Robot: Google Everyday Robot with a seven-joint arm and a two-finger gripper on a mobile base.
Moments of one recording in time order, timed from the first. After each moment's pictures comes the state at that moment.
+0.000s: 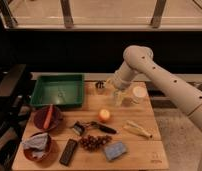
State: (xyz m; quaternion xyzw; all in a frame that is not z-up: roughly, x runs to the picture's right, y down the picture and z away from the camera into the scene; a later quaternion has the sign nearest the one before) arm 0.076 0.034 0.743 -0.32 -0.26 -0.10 0.91
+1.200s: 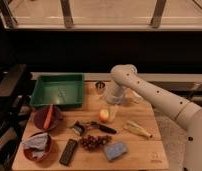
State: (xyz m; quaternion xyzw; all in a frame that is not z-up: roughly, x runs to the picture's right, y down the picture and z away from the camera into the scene) arm 0.038 0.125 0.808 -0.36 -0.26 -0.15 0.88
